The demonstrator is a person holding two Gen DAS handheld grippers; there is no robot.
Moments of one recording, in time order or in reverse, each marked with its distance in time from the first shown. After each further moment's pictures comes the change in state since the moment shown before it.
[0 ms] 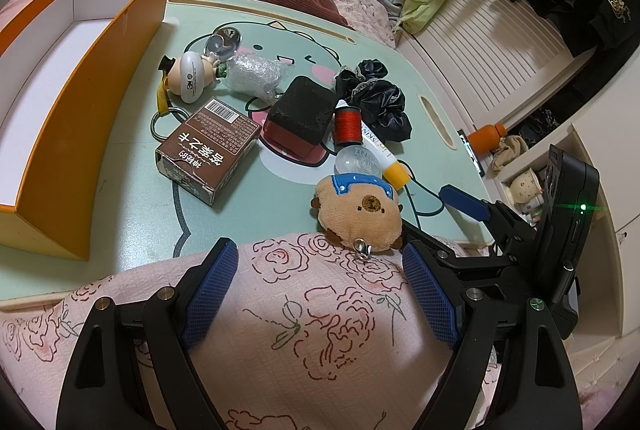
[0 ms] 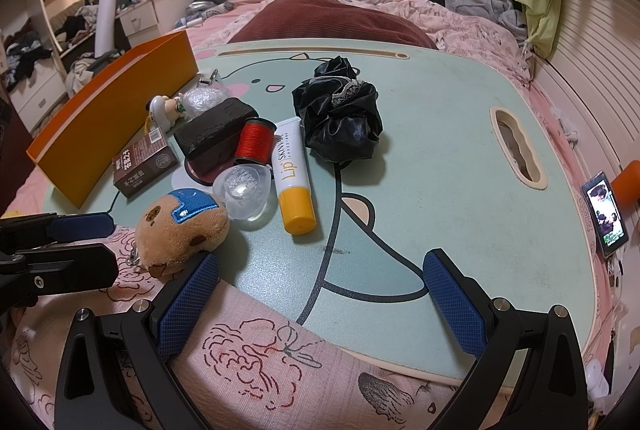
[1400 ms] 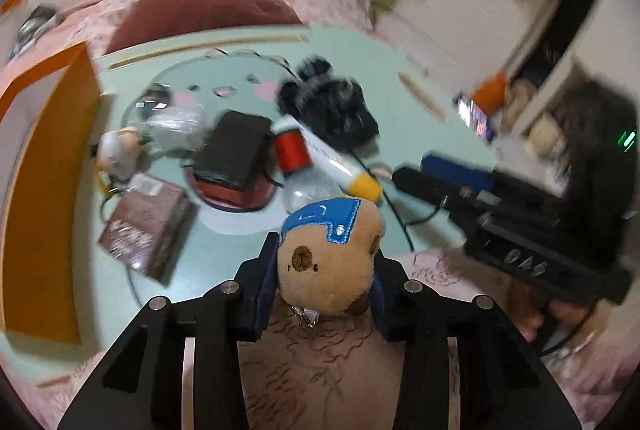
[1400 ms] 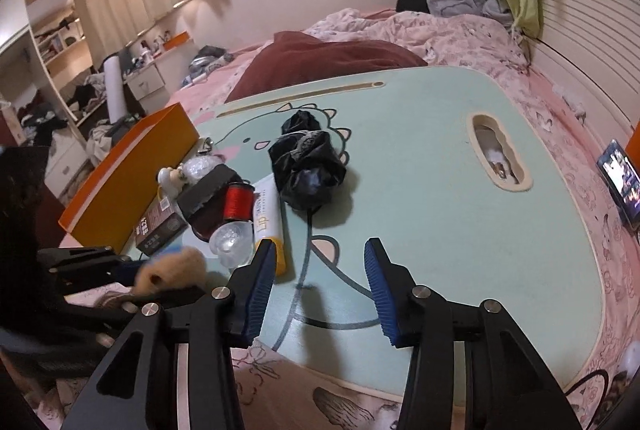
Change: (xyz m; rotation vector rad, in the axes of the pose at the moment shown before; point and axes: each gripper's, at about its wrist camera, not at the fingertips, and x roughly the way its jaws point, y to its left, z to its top) left arm 0.018 -0.036 0.017 0.210 -0.054 0.081; right arm -0.021 -0.041 0.007 0.154 -0.125 0.135
